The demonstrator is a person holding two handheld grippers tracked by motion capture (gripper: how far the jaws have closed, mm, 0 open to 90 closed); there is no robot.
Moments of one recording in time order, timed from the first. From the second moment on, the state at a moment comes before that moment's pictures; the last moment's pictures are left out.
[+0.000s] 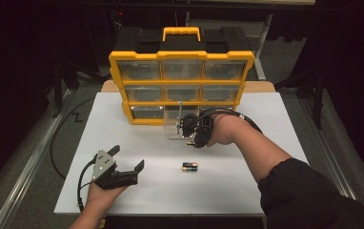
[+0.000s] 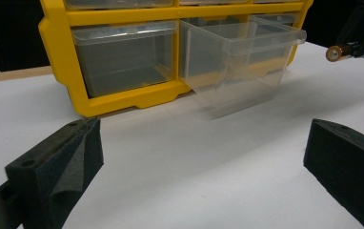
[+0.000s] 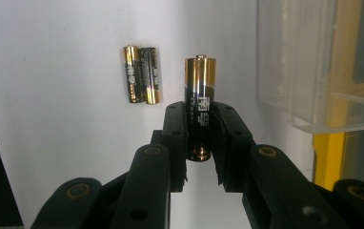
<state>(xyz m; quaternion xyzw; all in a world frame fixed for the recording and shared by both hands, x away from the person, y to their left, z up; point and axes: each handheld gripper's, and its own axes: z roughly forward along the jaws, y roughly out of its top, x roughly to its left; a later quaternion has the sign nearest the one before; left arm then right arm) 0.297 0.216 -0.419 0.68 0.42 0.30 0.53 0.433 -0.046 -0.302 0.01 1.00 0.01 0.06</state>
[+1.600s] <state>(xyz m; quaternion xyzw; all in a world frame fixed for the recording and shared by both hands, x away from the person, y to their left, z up) 0.296 0.216 -0.419 0.67 0.42 0.30 0.53 0.485 -0.032 -0.277 0.04 0.99 0.02 0.10</state>
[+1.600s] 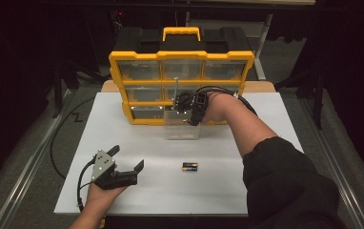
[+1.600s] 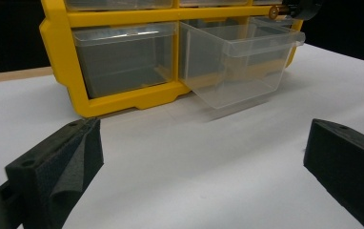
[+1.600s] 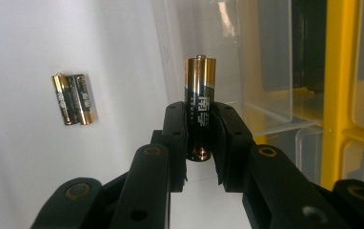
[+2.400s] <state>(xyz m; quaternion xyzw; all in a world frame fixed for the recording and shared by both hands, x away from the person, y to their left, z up) 0.297 0.218 -0.419 0.67 0.42 0.30 0.53 0.496 -0.028 -0.283 0.05 0.99 0.02 0.11</state>
